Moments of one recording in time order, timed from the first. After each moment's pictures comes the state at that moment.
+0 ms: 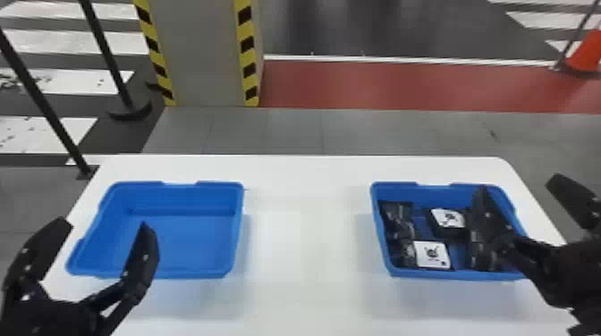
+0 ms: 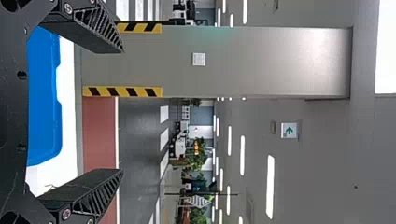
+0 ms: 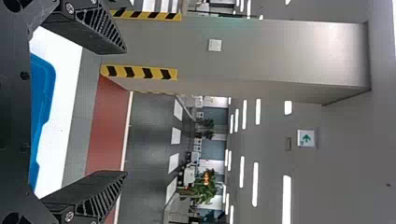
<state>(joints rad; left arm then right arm) 0.82 0.02 0.15 -2.30 0.12 -0.22 -0.14 0.61 -0.07 -0.23 -2.31 -0.15 0.04 0.30</state>
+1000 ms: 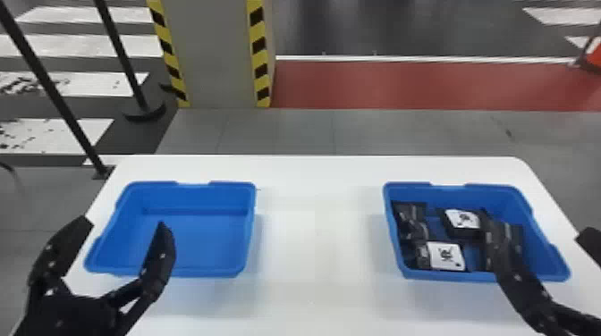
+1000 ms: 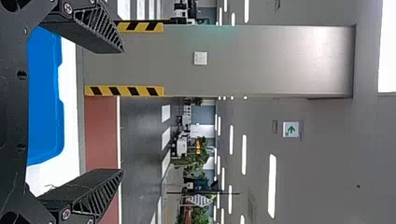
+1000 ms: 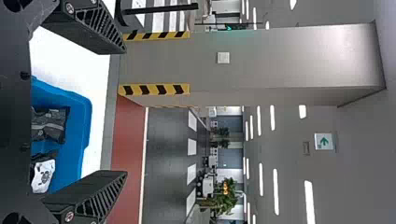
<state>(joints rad) 0.82 0.02 0.15 -2.30 0.11 -0.21 -0.14 0.90 -0.05 -0.22 -2.46 -0.21 0.00 0.31</state>
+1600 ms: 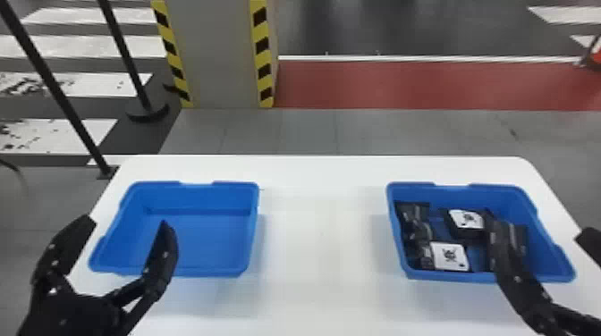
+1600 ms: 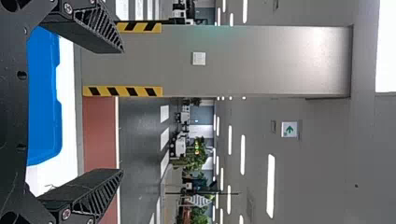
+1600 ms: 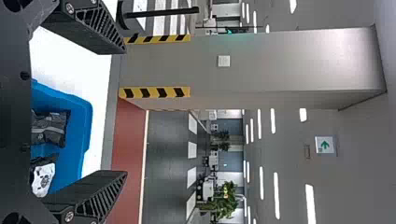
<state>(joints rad) 0.82 0.02 0.15 -2.30 0.11 -0.22 -0.14 0.90 -0.05 -0.21 -2.46 -0.21 0.00 0.32</state>
